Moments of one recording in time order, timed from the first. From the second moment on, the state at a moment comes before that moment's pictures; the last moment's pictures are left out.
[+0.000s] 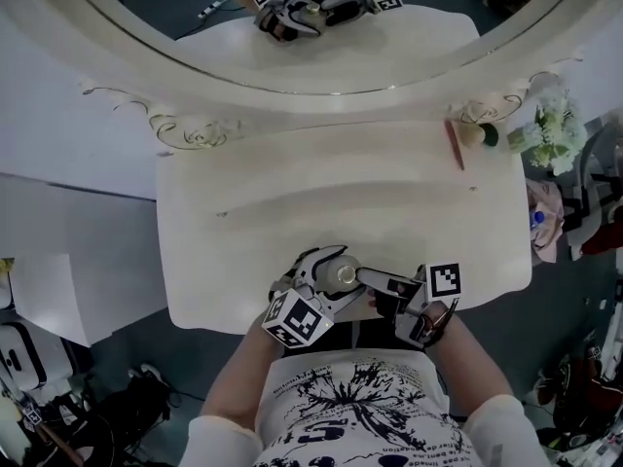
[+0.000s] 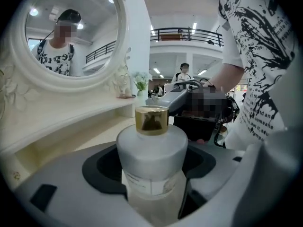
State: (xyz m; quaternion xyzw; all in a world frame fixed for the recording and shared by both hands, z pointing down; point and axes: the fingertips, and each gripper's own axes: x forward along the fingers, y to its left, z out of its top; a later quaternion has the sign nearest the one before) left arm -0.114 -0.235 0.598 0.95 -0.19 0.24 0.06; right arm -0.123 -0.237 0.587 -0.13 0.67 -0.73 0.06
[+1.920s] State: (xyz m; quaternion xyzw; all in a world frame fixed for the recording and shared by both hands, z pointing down) left arm -0.181 -0.271 0.480 0.91 -0.40 0.12 0.02; right arm -0.084 -0.265 0.516 -0.39 0.81 -0.44 -0.06
